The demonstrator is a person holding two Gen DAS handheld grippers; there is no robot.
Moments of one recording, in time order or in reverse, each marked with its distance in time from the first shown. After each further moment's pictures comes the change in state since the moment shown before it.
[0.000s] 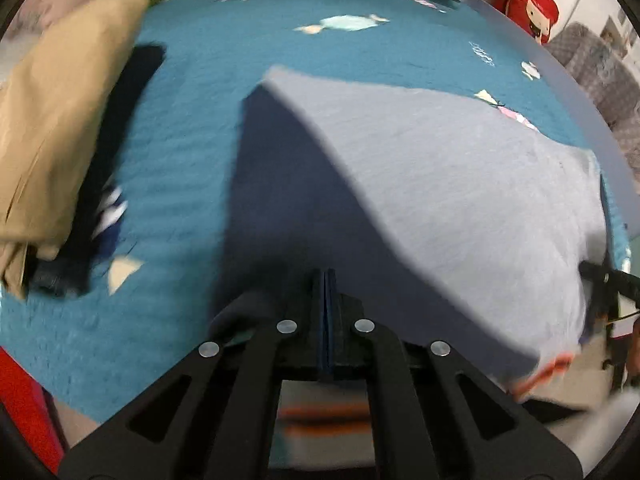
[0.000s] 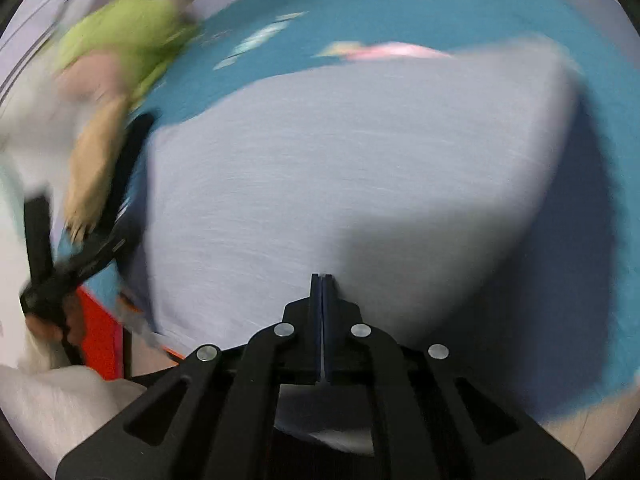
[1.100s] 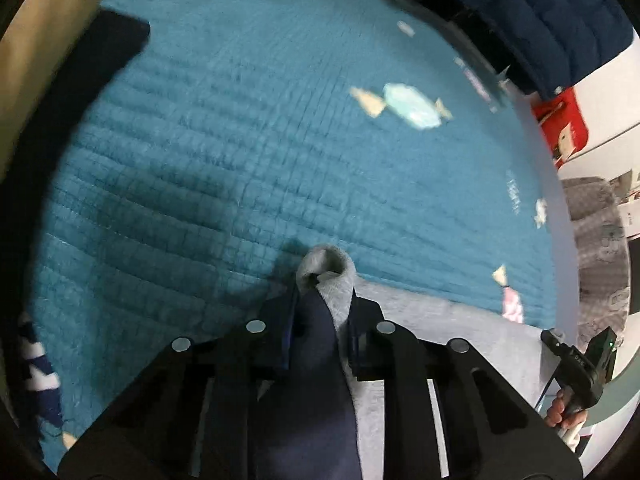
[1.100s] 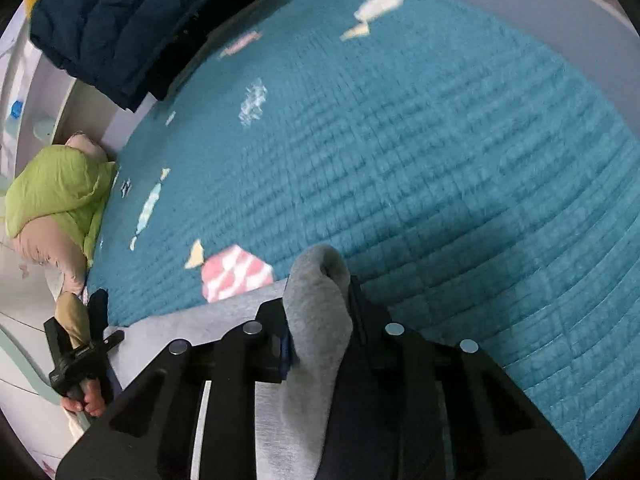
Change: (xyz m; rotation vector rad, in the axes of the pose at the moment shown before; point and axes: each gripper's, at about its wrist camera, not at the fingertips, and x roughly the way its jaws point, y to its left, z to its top) left arm 0.069 0.060 0.159 -0.368 -0.030 -0.248; right arm 0.003 -0.064 0.154 0.232 -0.223 -0.015
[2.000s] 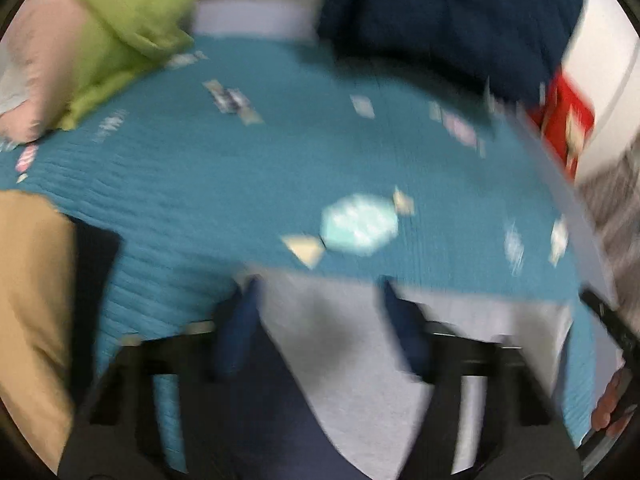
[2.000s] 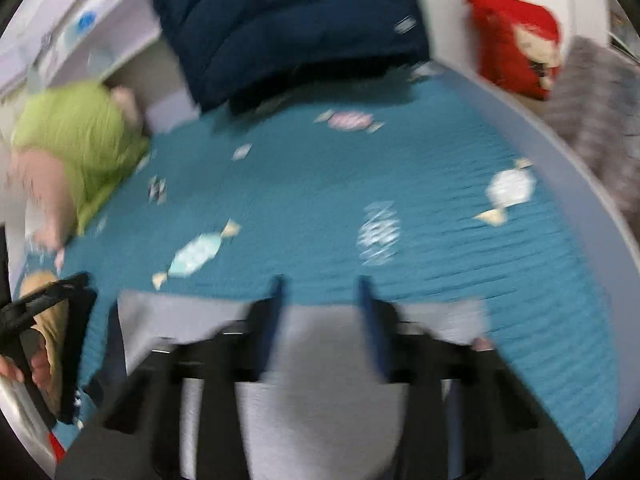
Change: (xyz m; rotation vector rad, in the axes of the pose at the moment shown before) left arm 0.008 -0.128 0.063 0.253 -0.168 0.227; right arm 0.051 0.172 0.047 -0.391 -0.108 -0.041
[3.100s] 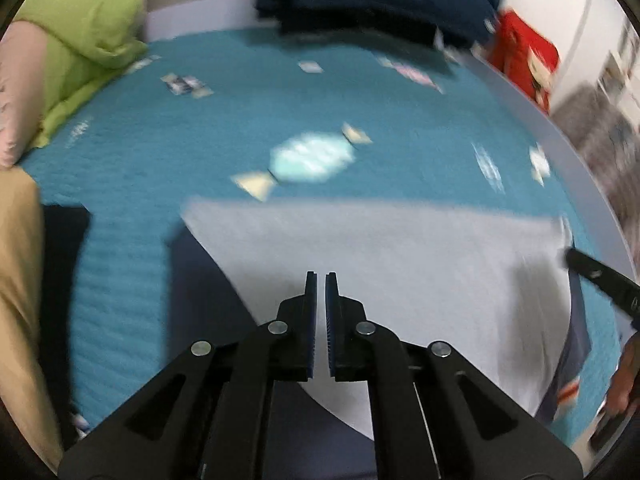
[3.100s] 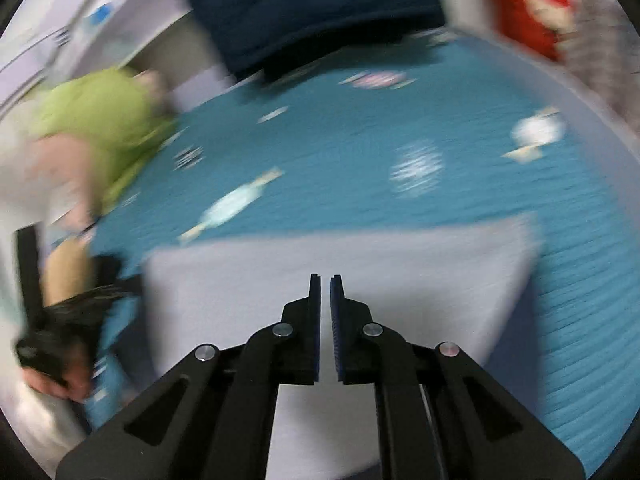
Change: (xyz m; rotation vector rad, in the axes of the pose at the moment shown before) left arm 0.005 -0.027 -0.086 0.153 0.028 -0.048; right arm -0.035 0.030 -0.079 -0.014 0.087 0.185
